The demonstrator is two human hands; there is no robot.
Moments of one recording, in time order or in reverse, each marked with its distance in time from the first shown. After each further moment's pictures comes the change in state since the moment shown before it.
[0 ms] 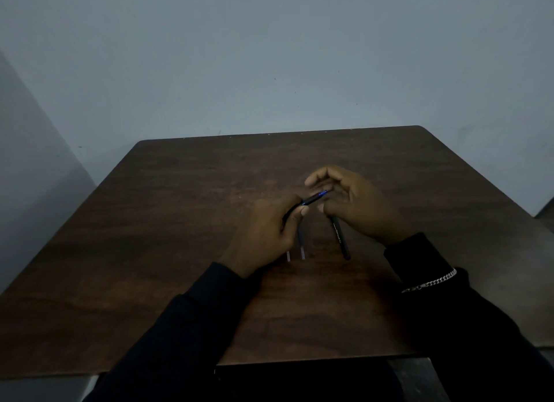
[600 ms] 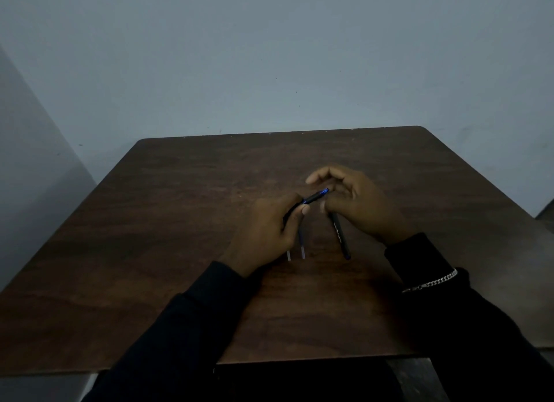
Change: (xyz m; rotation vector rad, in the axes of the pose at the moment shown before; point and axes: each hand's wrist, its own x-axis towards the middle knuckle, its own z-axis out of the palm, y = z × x) left_hand -0.001 0.002 -0.001 -0.002 0.017 -0.007; right_hand 0.001 0.001 0.001 0.067 0.016 0.023
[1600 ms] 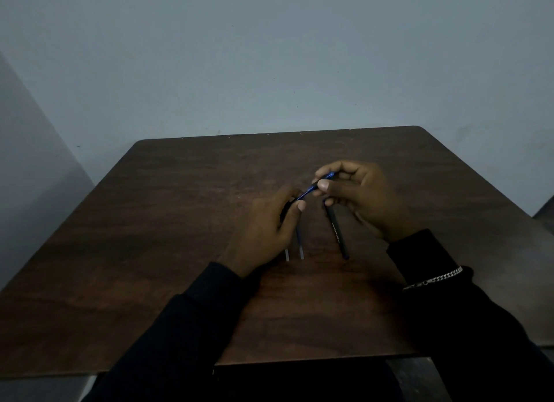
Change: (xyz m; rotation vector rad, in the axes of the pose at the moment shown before) left_hand 0.000 -0.003 0.003 -0.043 -0.019 -0.064; right_hand 0.004 0.004 -0.007 0.346 0.111 0.042
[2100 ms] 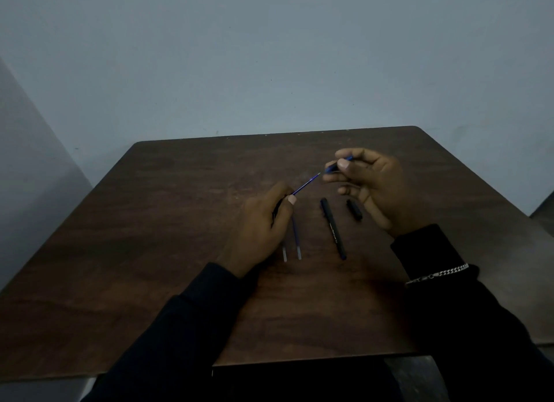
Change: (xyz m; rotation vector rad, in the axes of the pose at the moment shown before) left_hand 0.000 -0.004 0.001 -0.038 0.093 -0.030; right_hand 0.002 -0.008 -0.014 0.274 0.145 0.045
